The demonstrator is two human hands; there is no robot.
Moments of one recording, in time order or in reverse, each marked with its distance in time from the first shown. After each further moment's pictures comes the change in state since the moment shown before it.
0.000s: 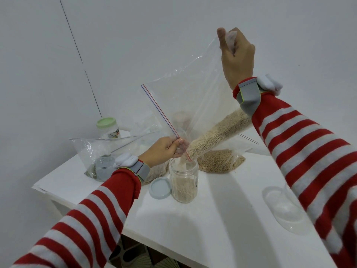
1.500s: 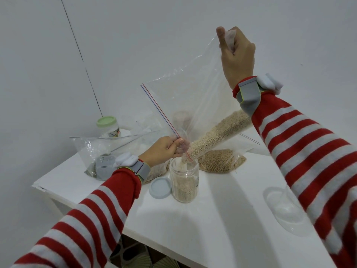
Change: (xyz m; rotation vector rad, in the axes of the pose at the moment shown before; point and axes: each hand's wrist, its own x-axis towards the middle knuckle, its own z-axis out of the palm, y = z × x) left_hand -0.003 0.004 0.000 0.005 -0.018 -0.021; right_hand 0.004 0.003 0.008 0.006 0.010 -0.007
